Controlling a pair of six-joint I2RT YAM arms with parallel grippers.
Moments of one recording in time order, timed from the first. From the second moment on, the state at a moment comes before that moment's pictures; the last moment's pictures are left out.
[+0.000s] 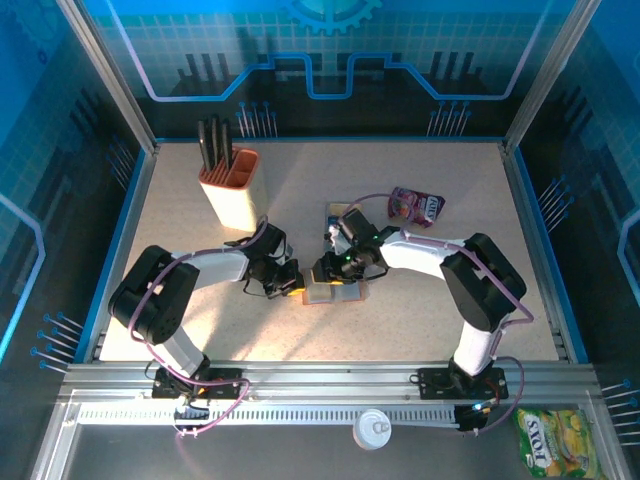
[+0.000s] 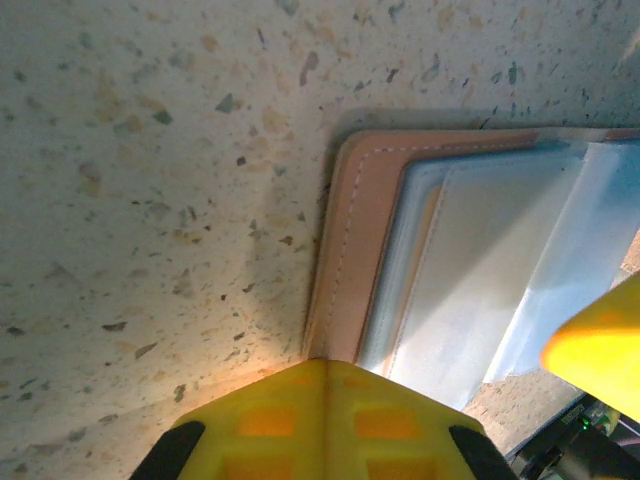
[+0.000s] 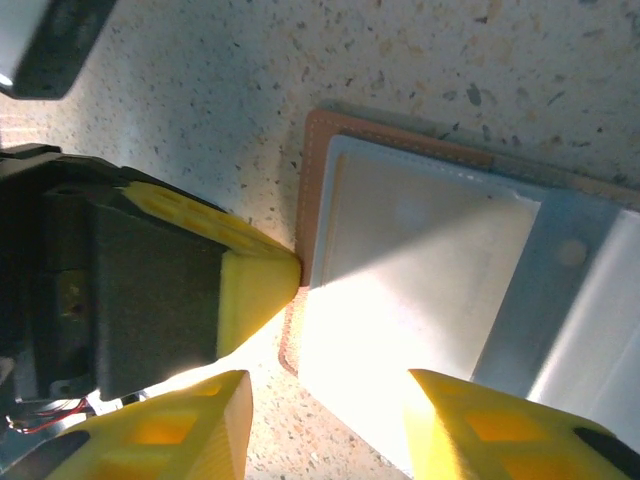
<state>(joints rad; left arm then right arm) -0.45 1.65 0.76 -0.29 0.52 -0.84 0.68 1.80 1.05 -0.36 -0.54 0.61</state>
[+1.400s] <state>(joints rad) -0.44 1.64 0.76 -0.34 0.50 -0.82 0.68 1.82 1.08 -0.47 -0.45 0.59</state>
